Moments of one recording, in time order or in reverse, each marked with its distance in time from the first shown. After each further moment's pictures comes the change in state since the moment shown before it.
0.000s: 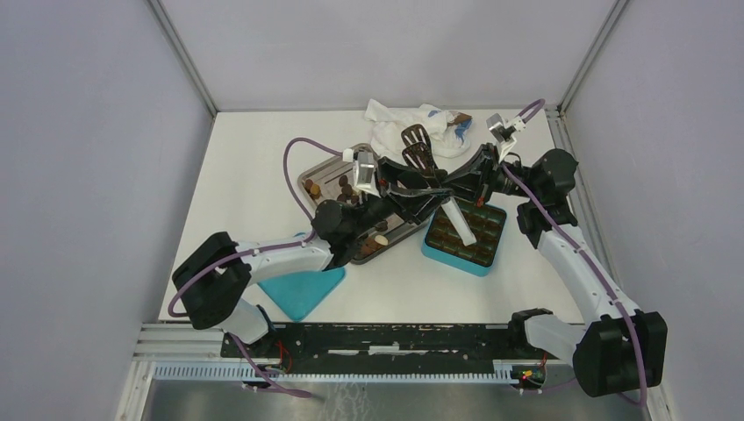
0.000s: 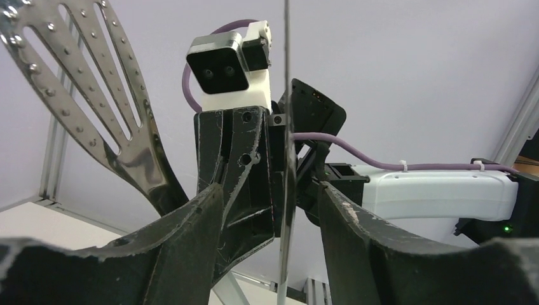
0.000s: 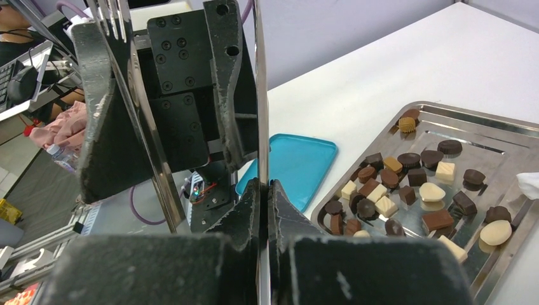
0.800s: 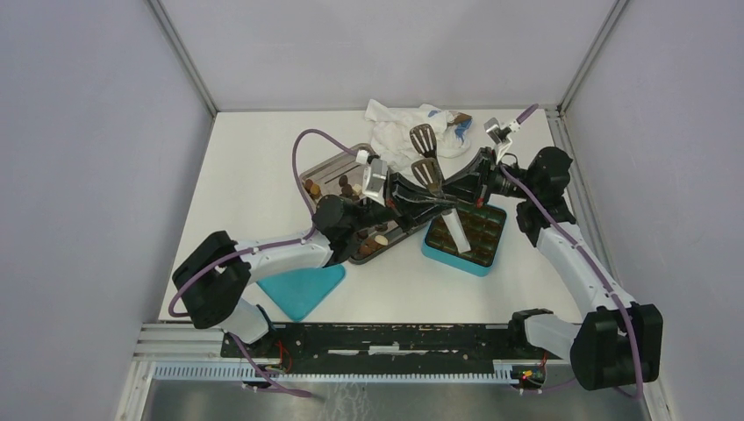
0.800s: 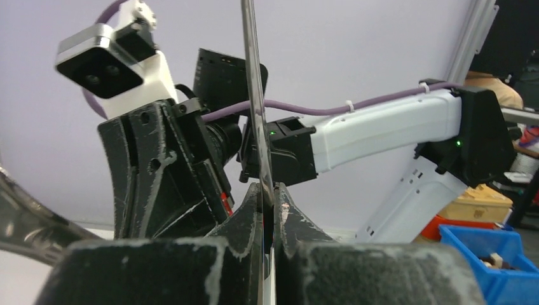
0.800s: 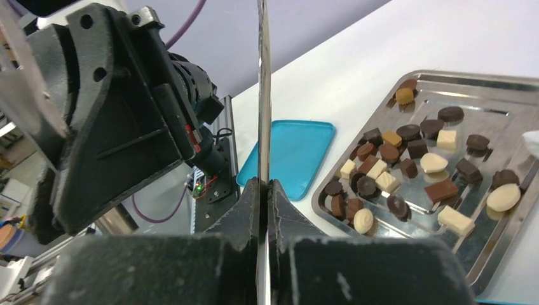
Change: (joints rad) left arm 0.014 0.005 0.030 -0.038 0.278 0.034; right arm -0.035 0.026 -0.013 -0.097 0.000 -0.053
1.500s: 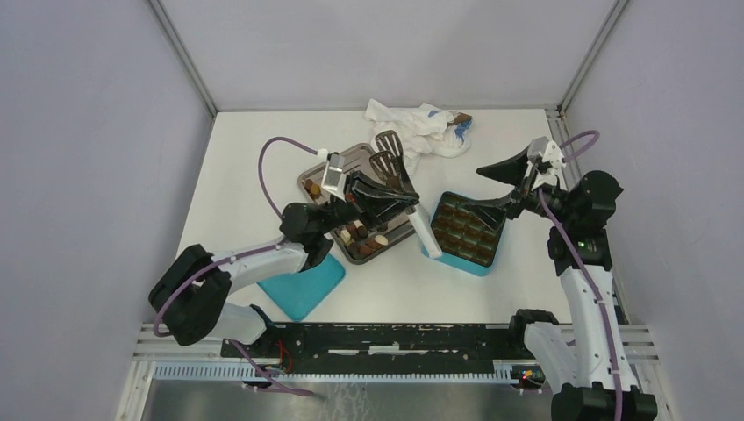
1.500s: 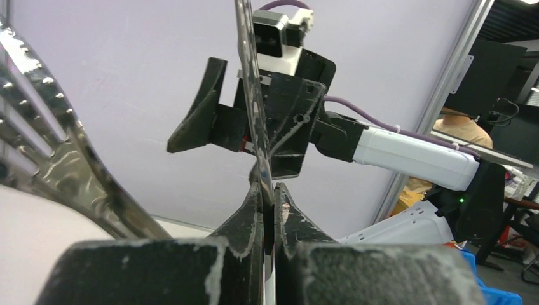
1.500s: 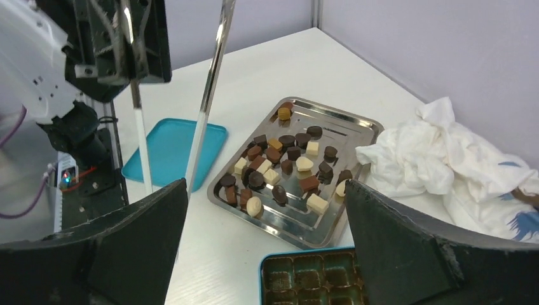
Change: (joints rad) left arm 0.160 -0.108 -0.183 0.124 0.053 -0.229; right arm -0.212 -0.304 -0.011 -0.325 0.027 -0.425
